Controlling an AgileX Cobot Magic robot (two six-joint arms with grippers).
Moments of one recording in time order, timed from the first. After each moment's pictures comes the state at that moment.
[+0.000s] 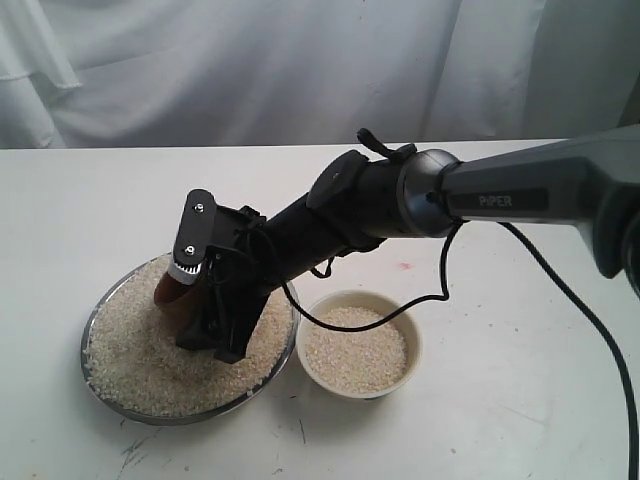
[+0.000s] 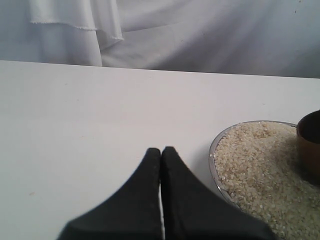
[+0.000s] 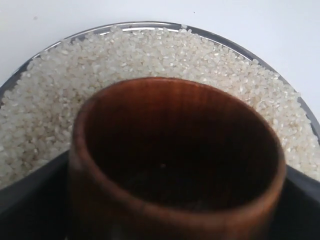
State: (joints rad) left arm 0.03 0.00 0.00 -0.01 0.33 -0.02; right arm 0.81 2.20 -1.49 1.08 0.58 -1.78
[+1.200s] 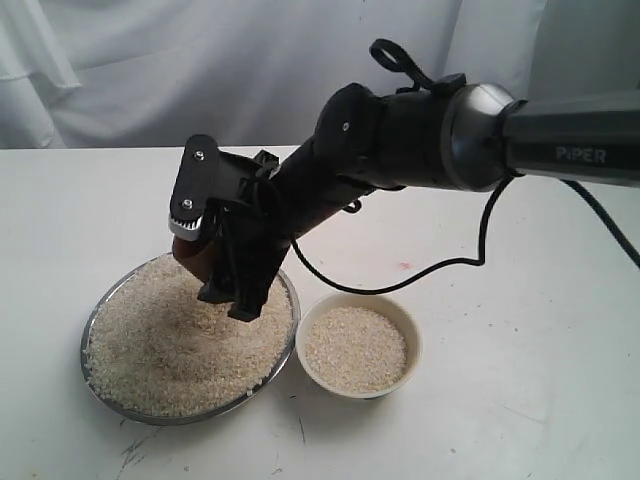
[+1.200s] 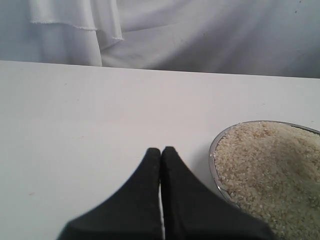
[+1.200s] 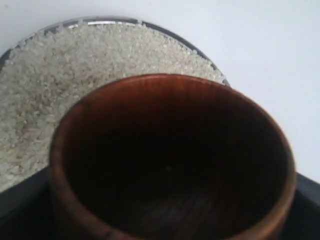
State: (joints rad) left arm 0.03 0.00 0.00 -0.01 0.33 -0.02; right arm 0.83 2.03 -1.49 0.61 0.56 -1.34
